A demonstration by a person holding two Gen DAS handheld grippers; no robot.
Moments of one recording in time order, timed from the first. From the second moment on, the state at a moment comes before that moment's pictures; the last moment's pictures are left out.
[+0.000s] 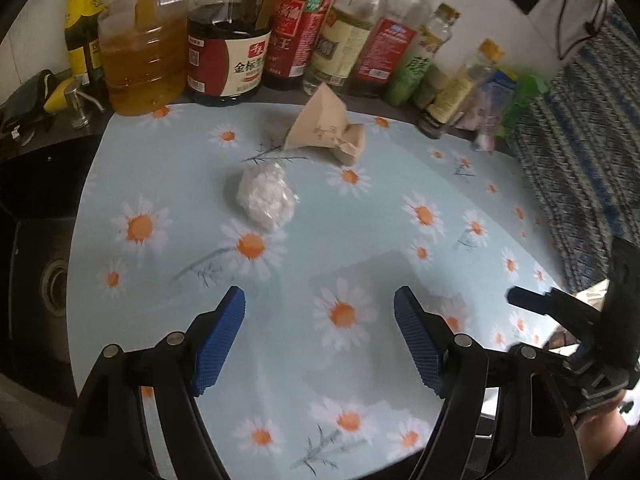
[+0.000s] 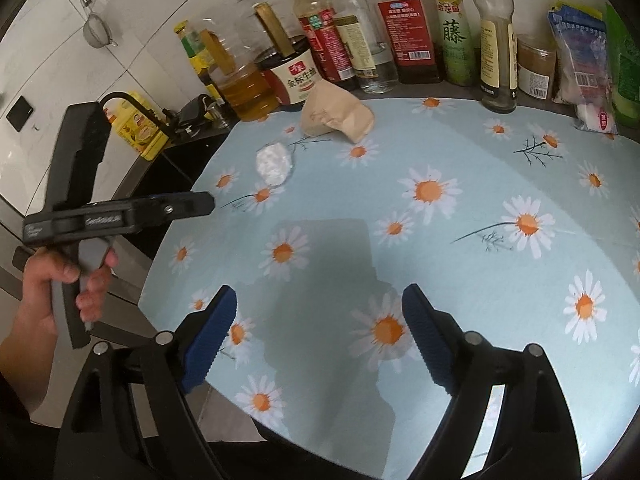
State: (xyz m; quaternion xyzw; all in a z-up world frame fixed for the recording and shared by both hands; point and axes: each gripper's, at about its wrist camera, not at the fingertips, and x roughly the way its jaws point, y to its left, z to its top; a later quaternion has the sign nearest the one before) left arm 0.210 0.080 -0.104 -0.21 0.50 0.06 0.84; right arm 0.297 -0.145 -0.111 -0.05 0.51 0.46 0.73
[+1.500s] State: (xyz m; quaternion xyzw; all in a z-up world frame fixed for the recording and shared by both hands) left arm 0.244 0.110 -0.134 -0.24 0.48 0.12 0.83; right arm 0.390 -0.072 -0.107 -0.18 0.45 0.52 0.70
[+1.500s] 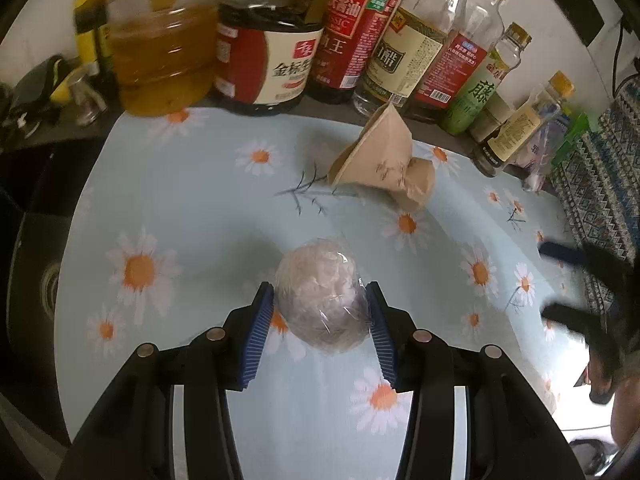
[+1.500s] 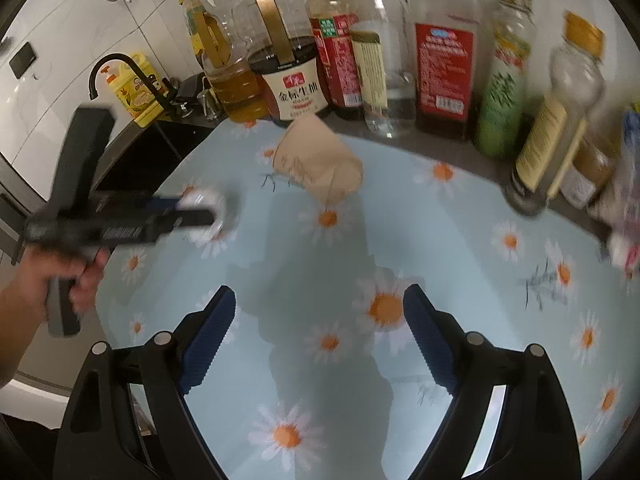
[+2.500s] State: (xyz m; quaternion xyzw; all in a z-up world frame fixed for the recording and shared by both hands) left arm 0.155 0.076 -0.118 -0.31 0.44 0.20 0.82; right arm 0.424 0.080 -0.162 -0.38 0.39 0.58 0.60
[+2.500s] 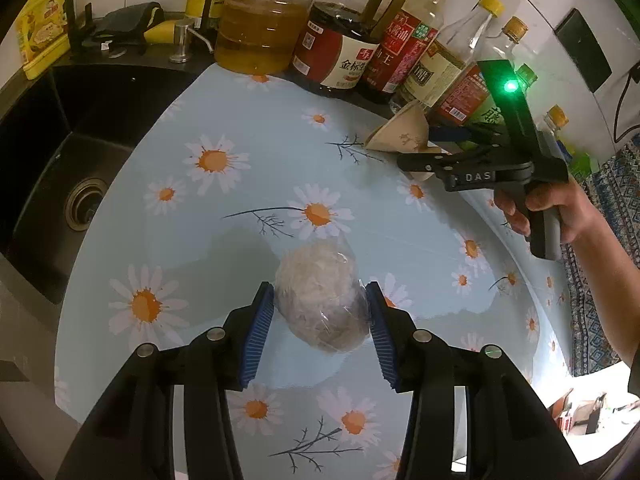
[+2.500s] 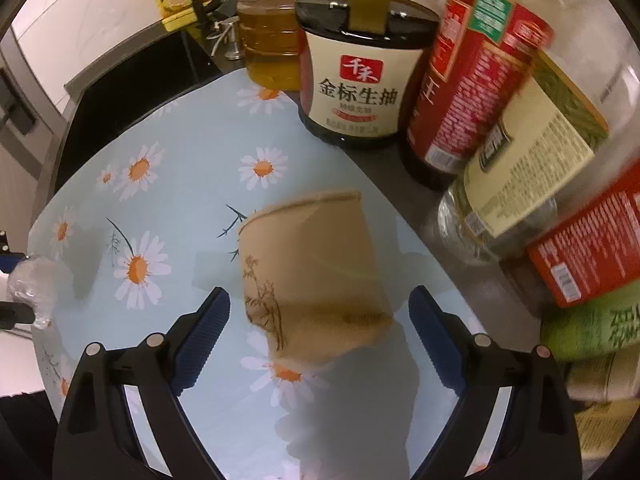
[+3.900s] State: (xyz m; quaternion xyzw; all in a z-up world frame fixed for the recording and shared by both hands) left arm 0.131 0.062 -0.110 -0.25 0.46 0.07 0.85; right arm 0.323 -0.030 -0.128 -0.28 0.44 0.54 0.66
